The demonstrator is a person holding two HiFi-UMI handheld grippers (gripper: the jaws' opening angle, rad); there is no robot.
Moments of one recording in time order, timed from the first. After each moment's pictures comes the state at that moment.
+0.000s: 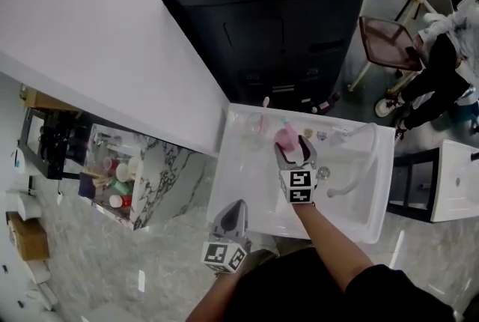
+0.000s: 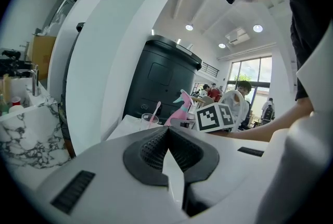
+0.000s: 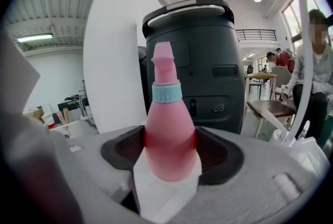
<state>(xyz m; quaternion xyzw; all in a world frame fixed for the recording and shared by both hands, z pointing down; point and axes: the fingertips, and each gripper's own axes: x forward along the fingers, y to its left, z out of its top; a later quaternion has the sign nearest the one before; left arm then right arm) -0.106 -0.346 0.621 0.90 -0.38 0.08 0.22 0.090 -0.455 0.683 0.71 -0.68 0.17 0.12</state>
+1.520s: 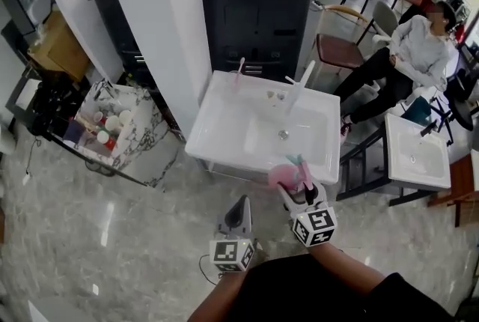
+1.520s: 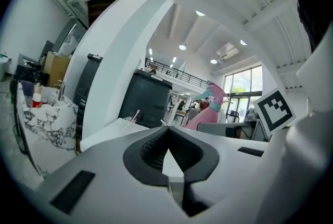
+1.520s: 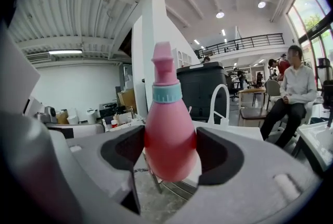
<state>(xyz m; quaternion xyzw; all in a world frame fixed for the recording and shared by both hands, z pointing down) -0.169 0.023 0.518 0.91 -0.39 0.00 0.17 -0.033 0.022 0.504 0.66 -0.73 0.13 0.08</state>
